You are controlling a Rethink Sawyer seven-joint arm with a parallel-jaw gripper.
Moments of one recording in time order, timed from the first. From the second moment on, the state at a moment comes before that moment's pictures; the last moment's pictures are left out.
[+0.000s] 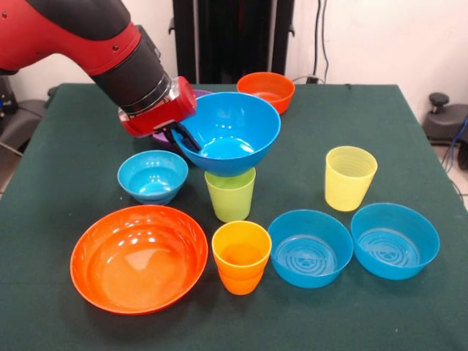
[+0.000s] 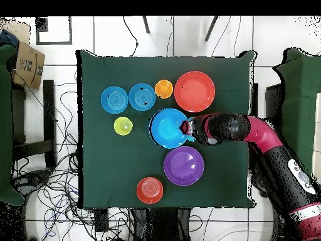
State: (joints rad) arm -1.12 -0.30 0.90 1.62 -0.57 0.93 1.67
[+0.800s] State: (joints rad) arm -1.12 -0.31 0.90 1.62 -0.58 0.93 1.67
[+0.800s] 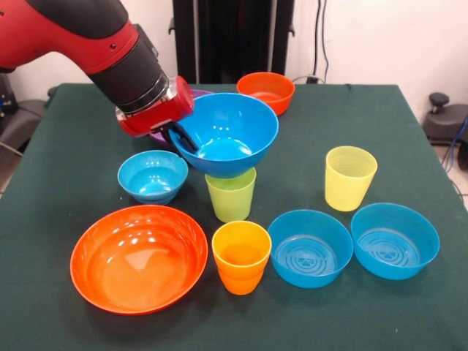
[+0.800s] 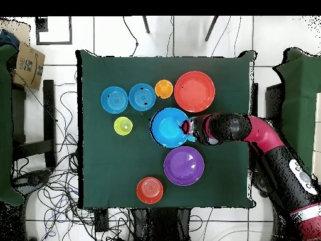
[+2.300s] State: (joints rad) arm -1.10 -0.41 0.90 1.64 -0.50 0.88 1.67
